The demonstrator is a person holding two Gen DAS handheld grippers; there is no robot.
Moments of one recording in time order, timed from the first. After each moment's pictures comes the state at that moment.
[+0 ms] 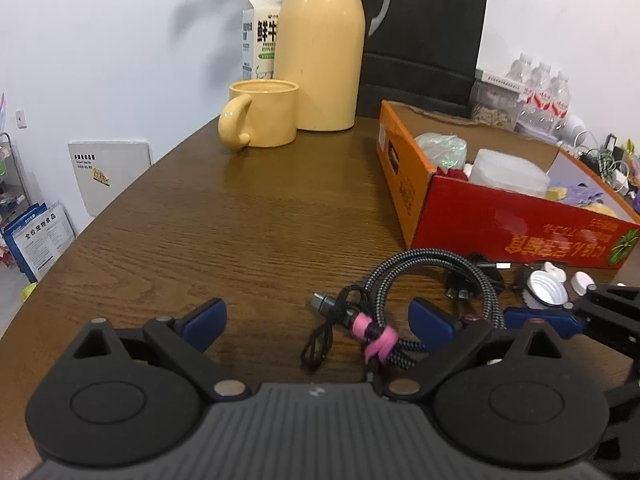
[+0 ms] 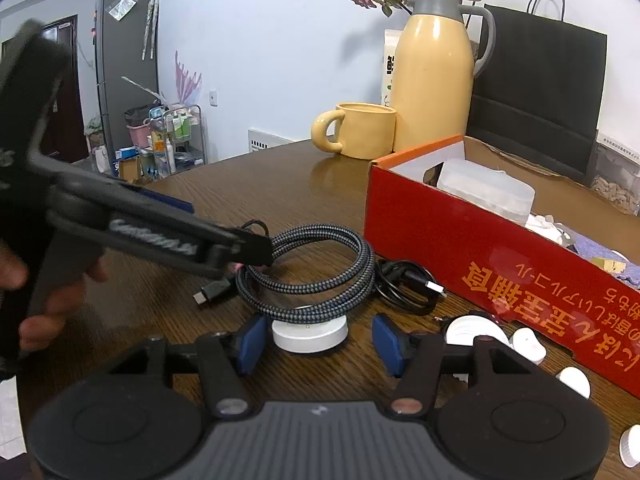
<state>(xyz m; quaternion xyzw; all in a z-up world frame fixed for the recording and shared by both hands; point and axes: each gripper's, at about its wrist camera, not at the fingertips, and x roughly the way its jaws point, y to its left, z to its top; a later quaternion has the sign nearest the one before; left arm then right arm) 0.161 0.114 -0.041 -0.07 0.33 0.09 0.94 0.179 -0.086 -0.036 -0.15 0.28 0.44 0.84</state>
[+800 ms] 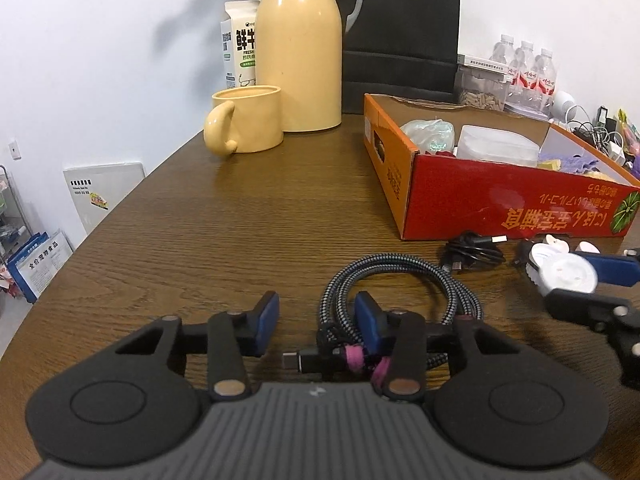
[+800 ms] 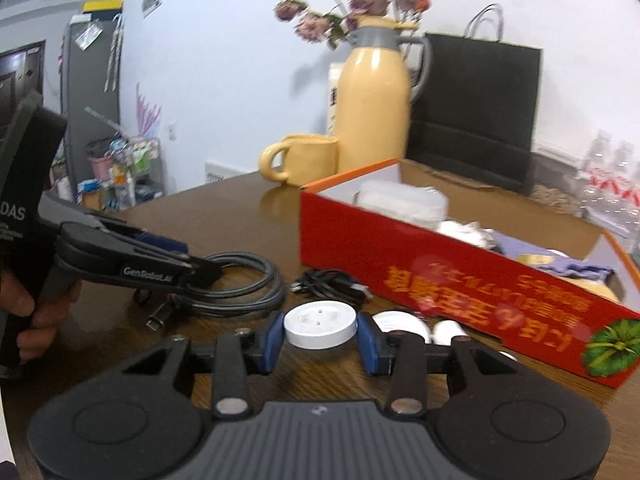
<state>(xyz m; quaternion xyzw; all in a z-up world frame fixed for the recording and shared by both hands) 0.155 0.102 -0.050 -0.02 0.31 0.08 0.95 0.173 -0.130 -0.026 -0.12 0.22 0.37 0.89</state>
